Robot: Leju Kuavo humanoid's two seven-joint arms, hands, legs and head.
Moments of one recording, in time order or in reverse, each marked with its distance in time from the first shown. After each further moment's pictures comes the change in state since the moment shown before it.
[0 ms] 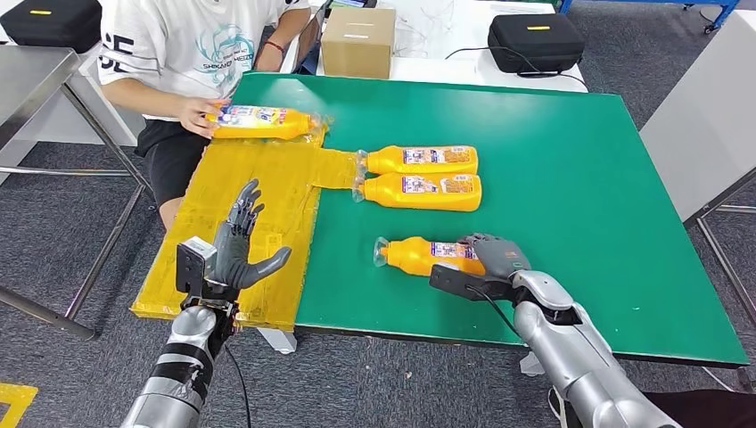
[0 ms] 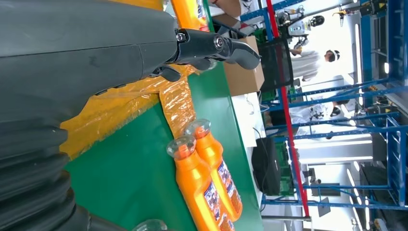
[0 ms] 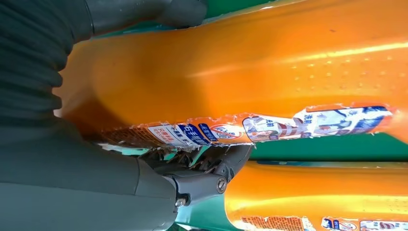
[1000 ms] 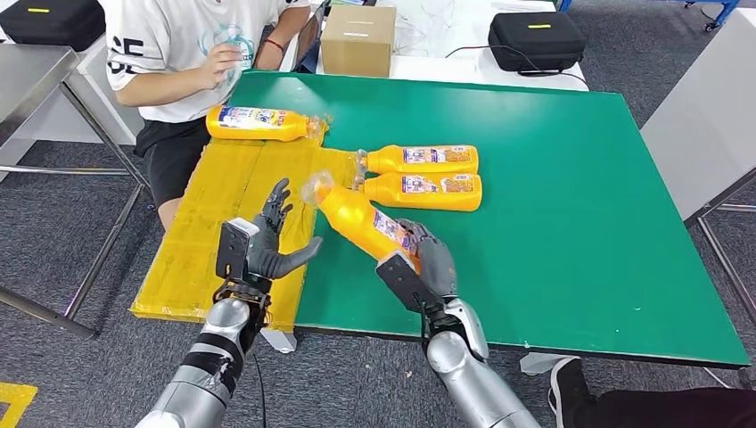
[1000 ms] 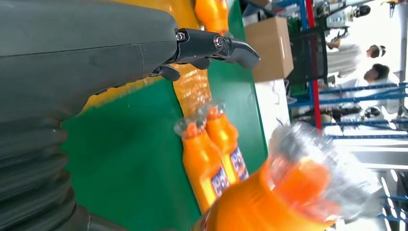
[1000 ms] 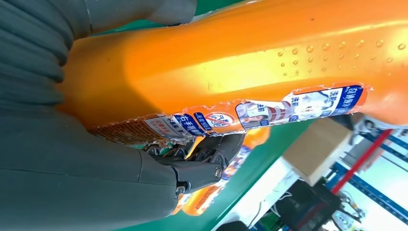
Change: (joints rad) left arm -0.059 -0.073 -0.102 0.084 0.042 0.123 0.136; right arm 0.184 0.352 -0.063 -0.133 -0.397 -0.499 -0.177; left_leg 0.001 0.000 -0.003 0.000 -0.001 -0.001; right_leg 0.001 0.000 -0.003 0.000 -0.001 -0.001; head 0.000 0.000
